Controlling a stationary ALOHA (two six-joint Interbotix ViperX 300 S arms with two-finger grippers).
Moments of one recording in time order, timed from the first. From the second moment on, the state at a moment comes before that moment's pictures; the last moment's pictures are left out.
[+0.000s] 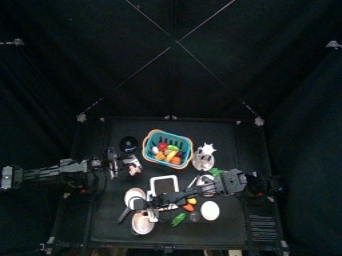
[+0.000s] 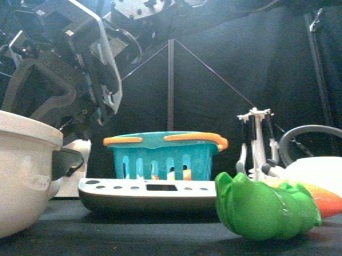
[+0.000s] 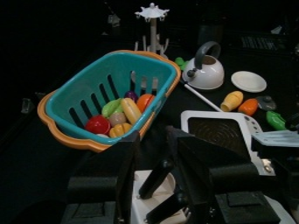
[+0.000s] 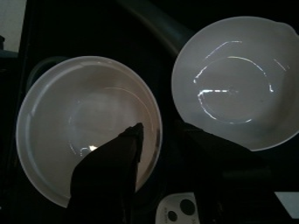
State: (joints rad) left arm 0.26 -0.95 1.21 0.03 0.01 0.02; right arm 0.18 0.57 -0.20 0.09 0.46 0.03
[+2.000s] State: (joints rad) left arm 0.50 -1.03 1.26 -0.05 -0.01 0.01; right arm 0.02 0.61 -0.21 0.00 0.46 0.13
